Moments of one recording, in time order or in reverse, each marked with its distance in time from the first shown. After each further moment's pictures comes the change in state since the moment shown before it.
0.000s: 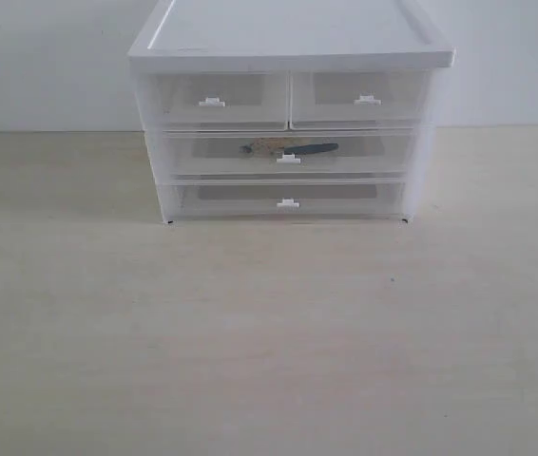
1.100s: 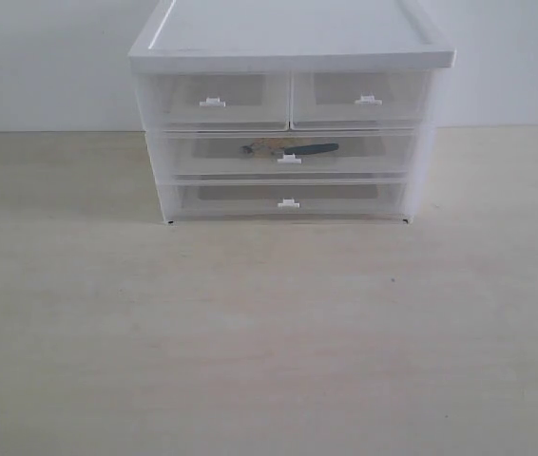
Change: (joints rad) left arm 0.000 0.000 0.000 0.000 0.000 0.000; right arm 0.000 0.224 -0.193 0.029 -0.061 0.035
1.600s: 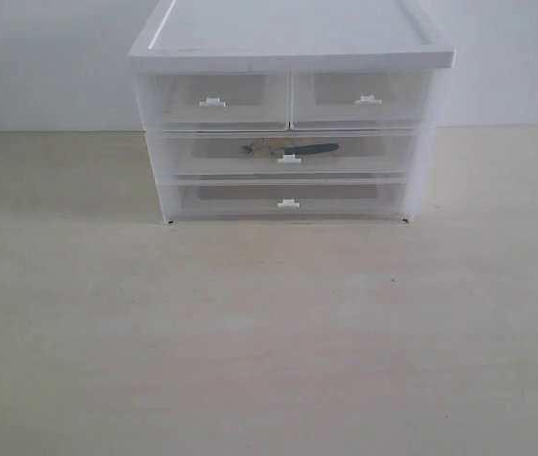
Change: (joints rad) left arm 0.000 0.000 0.000 0.000 0.000 0.000; right arm 0.000 0.128 -0.034 0.204 -0.070 0.025
